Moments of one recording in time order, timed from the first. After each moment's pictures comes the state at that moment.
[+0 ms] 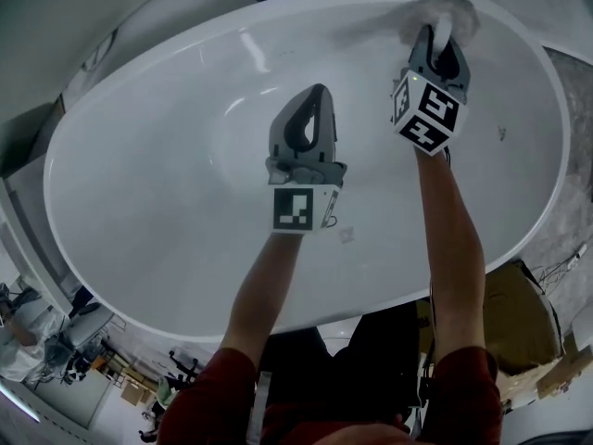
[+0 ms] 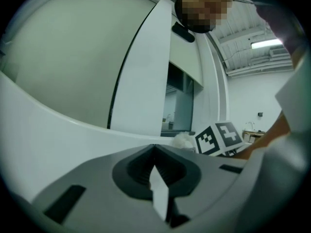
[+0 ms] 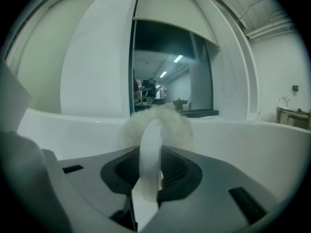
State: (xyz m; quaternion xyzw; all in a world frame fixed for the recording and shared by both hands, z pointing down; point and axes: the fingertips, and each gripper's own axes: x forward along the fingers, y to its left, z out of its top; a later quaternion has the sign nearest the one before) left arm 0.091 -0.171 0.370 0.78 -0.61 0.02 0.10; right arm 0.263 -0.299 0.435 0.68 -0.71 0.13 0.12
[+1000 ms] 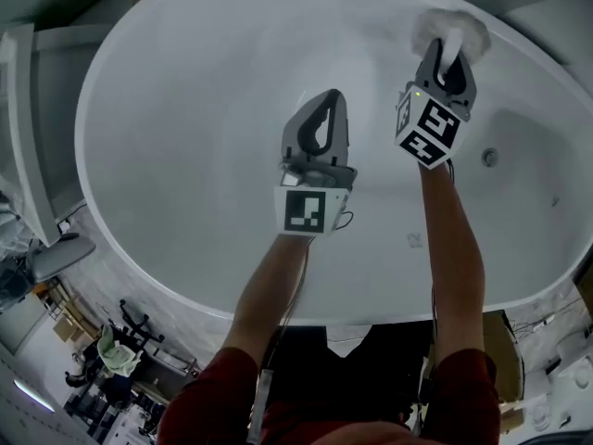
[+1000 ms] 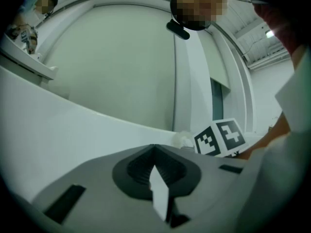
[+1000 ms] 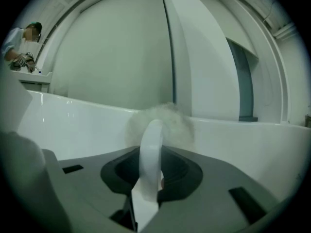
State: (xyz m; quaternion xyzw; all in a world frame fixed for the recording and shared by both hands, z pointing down) left arm -0.204 -0.030 0.354 0.68 -0.73 0.02 0.10; right arm -0.084 -0.193 0.415 0.58 -0.80 0.08 0.13
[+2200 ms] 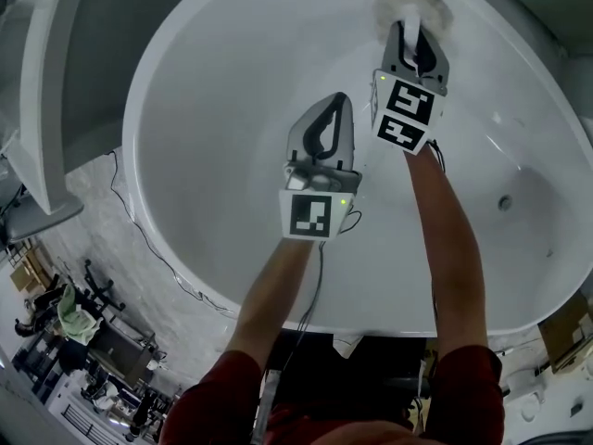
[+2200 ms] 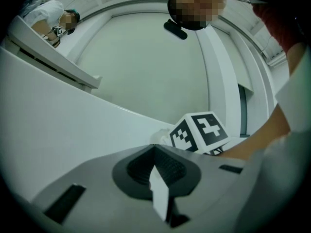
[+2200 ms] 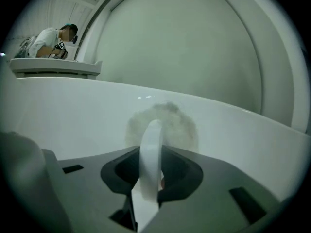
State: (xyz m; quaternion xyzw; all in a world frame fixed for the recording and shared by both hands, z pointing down) left arm -0.413 0.065 0.337 0.59 -0.80 -0.01 0.09; right arm -0.414 -0.098 0.392 0.38 -0.91 0.05 0.17
